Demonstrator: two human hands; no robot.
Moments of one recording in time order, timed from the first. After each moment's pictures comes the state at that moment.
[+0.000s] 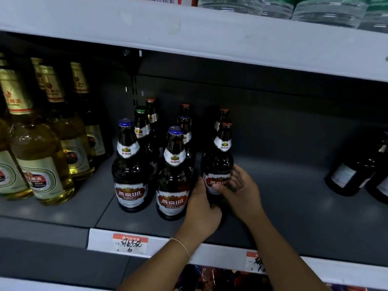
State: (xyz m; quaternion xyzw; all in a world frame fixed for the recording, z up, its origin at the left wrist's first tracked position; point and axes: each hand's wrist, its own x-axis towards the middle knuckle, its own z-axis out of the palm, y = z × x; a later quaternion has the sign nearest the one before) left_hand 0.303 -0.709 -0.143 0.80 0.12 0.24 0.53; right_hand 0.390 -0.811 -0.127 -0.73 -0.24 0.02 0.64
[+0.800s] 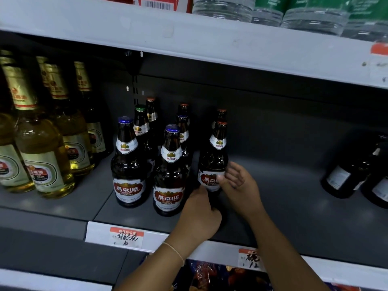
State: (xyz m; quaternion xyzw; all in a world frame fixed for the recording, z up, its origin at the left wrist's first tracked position) left_hand 0.272 -0.725 -0.107 0.88 0.13 0.15 0.44; right_hand 0.390 -0.819 -0.116 -0.73 -0.24 0.02 0.64
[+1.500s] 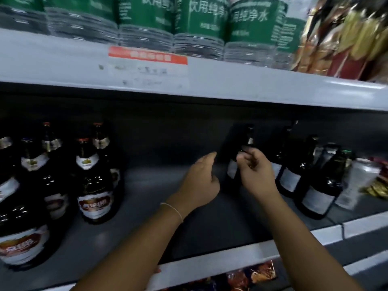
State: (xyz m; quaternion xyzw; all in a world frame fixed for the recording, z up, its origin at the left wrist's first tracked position) left_hand 0.420 -0.917 -0.030 0.91 -0.12 0.16 0.36; right_hand 0.477 -1.073 -0.036 -0.79 -0.10 -0.22 0.57
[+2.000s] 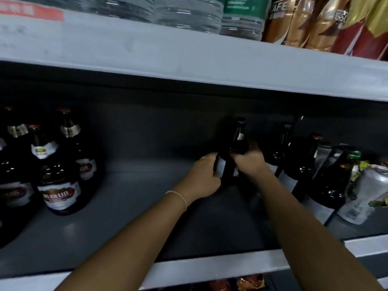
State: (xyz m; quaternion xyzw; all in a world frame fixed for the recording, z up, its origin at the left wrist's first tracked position) left_hand 0.475 -0.987 -0.036 0.91 -0.05 0.08 0.41; right_hand 0.591 -1.122 -0.043 -0.87 -0.10 -0.14 0.47
